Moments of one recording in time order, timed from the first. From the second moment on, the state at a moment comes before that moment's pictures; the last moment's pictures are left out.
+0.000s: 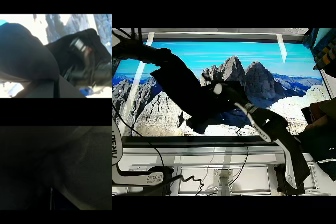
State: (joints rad) left arm 0.00 -1.50 1.85 1.09 -1.35 -1.39; right arm 0.61 -2.15 1.95 -0.91 0.85 1.63
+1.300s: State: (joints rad) left arm -0.39 -1.86 1.84 0.70 -1.08 -1.35; right arm 0.00 -1.80 1.95 -1.31 1.18 1.61
